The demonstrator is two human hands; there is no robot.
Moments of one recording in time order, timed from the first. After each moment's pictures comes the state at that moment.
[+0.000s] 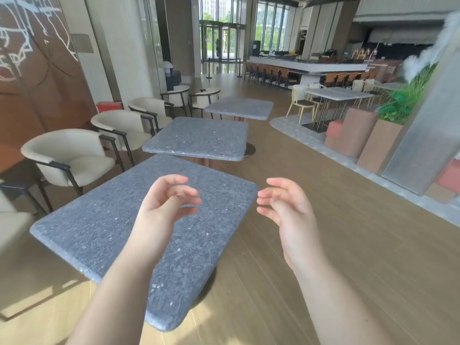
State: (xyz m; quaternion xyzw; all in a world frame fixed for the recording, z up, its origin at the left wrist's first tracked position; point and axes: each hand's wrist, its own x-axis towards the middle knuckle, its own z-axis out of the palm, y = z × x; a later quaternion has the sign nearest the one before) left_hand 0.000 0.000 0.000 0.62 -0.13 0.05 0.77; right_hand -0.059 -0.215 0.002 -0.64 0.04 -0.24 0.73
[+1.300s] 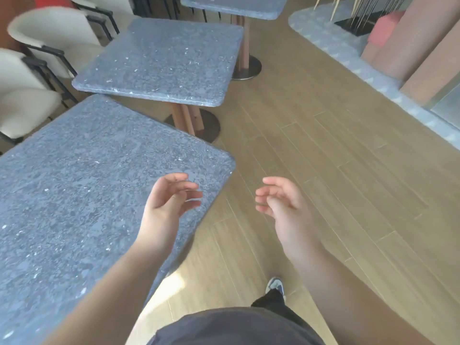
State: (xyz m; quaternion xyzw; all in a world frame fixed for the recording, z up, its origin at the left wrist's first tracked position) left_hand 0.350 -0.324 -0.173 0.65 0.06 -0.03 0.75; right_hand 0.303 -0.537 -0.174 -0.68 0.18 -0.07 0.71
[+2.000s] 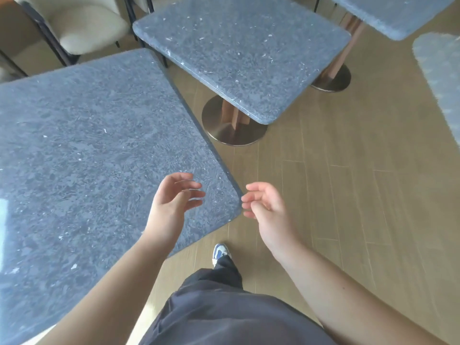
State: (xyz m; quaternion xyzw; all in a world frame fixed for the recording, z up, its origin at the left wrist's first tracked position) left_hand 0.542 -0.401 -0.230 0.59 0.26 0.08 0.76; right_hand 0.592 -0.590 -0.218 -0.75 0.03 0.19 0.64
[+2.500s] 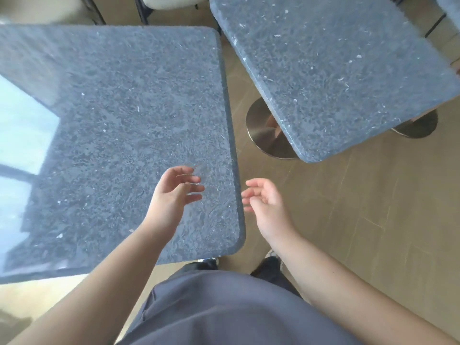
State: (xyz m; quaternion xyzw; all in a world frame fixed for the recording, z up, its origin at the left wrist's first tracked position) left_hand 0.642 -0.372 -0.260 0.51 0.43 0.16 0.73; right_hand 0.768 -0.533 -0.254 -0.76 -0.10 0.36 0.53
